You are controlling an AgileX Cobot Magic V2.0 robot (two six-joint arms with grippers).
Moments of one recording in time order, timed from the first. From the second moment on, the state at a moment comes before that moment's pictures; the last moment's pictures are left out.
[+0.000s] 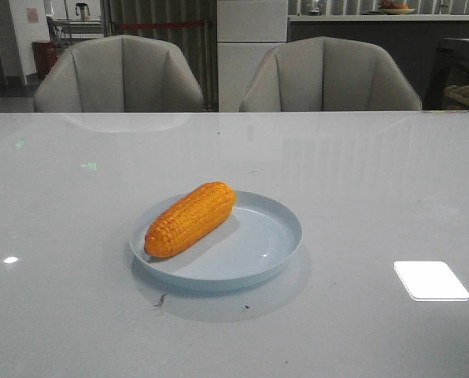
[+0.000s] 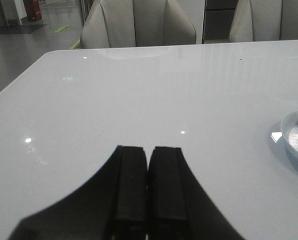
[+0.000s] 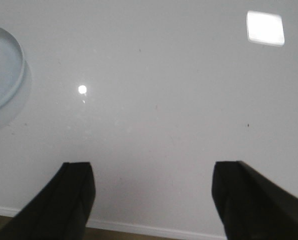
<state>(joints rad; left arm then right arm) -0.03 -0.01 0.01 -0.12 0.23 0.19 -0.01 0.50 -0.69 0.05 0.87 -0.12</state>
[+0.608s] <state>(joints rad) -0.03 -0.01 0.01 -0.12 0.23 0.19 0.07 -0.02 -0.69 0.04 0.89 -0.12</state>
